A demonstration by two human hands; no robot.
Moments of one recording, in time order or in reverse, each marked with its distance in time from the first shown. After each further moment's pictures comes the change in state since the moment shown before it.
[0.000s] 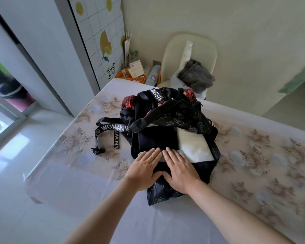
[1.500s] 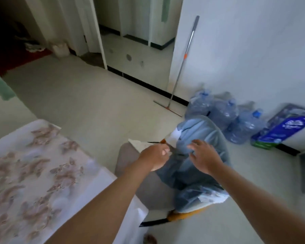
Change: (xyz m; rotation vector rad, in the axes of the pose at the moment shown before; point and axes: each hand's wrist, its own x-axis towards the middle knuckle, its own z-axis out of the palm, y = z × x) left_hand 0.072 0.997 0.134 -0.165 -0.654 0.867; right_hand -0.893 0.432 0.137 0.379 0.245 1.507
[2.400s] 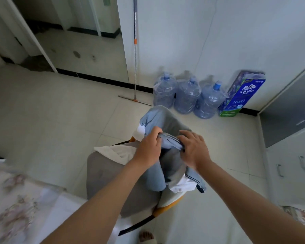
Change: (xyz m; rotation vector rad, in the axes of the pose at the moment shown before) left_hand 0.068 0.106 0.062 -0.153 0.173 0.353; right_hand -0.036 0.097 0.016 0.115 0.346 0.199
